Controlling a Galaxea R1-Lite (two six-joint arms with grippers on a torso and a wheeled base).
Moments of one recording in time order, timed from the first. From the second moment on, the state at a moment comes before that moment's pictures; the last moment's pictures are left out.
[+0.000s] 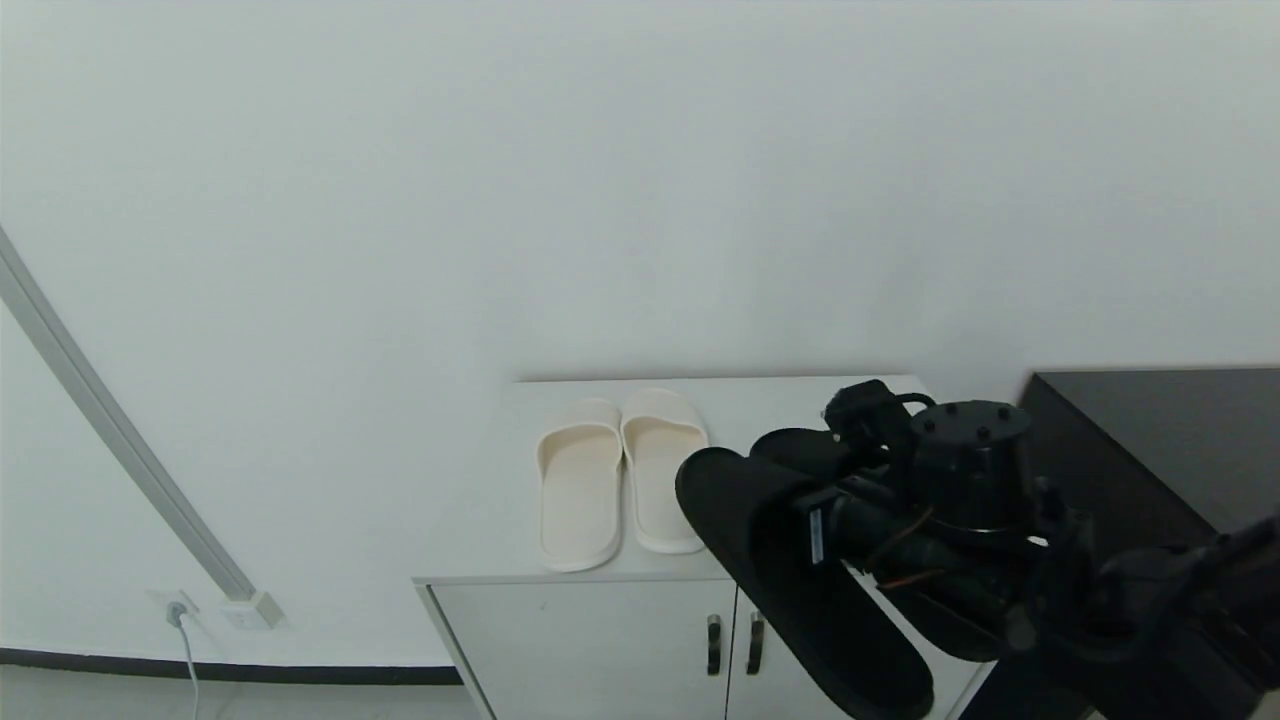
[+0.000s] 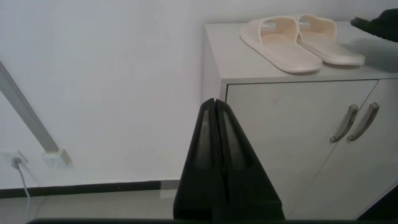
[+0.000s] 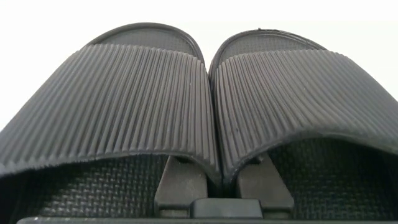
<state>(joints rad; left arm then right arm) 0.00 0.00 0.00 0.00 -0.01 0.00 0.73 1.82 -0.72 -0.82 -0.18 0.13</state>
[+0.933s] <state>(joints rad) 0.00 0.00 0.00 0.00 -0.01 0.00 0.83 1.65 -0.59 -0.77 -0.11 0.11</state>
